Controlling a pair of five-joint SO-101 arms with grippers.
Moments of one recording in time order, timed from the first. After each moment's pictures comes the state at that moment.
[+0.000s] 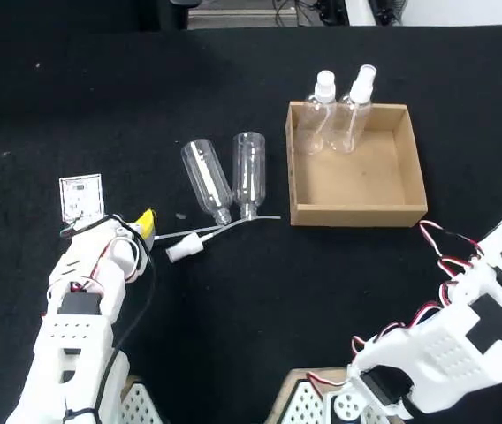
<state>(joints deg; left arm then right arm) -5.1 -59.7 87.4 15.3 5.4 52.9 12.7 42.9 -27.4 8.8</state>
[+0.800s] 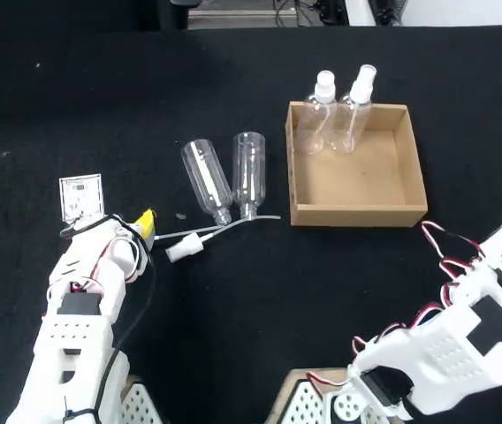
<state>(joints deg) -5.1 -59.7 87.4 15.3 5.4 53.6 12.7 43.5 -28.3 8.8</state>
